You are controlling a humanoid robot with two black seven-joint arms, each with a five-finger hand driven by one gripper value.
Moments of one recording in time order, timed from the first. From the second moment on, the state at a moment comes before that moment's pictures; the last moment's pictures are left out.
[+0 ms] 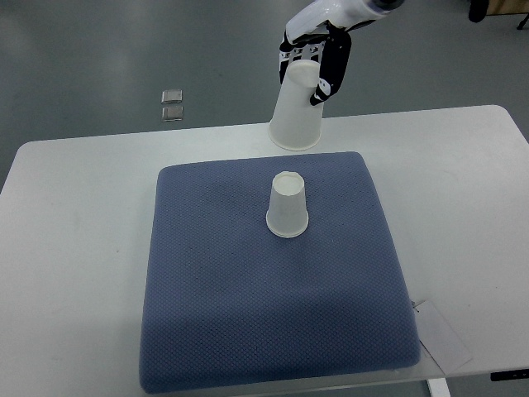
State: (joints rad) left arm -0.02 0.00 -0.06 -0.14 -0.04 0.06 -0.01; right arm 2.10 -0.35 -0.51 1.21 -0.56 0.52 -0.20
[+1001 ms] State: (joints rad) left arm -0.02 0.00 -0.06 -0.14 -0.04 0.06 -0.01; right arm 1.98 -0.25 -0.52 1.16 -0.55 0.47 -0.20
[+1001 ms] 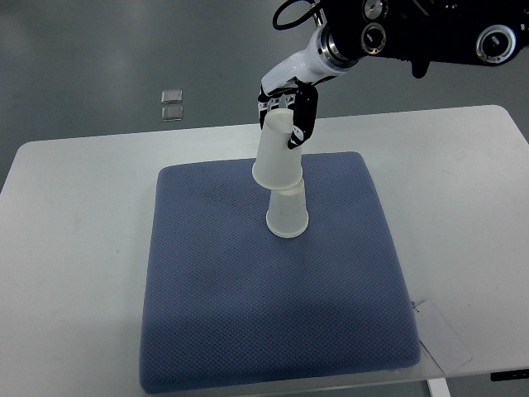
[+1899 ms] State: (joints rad) left arm -0.02 0.00 -0.06 -0.14 -0.04 0.06 -0.01; right arm 1.96 -0.27 -0.53 1.17 -0.56 0.46 -0.20
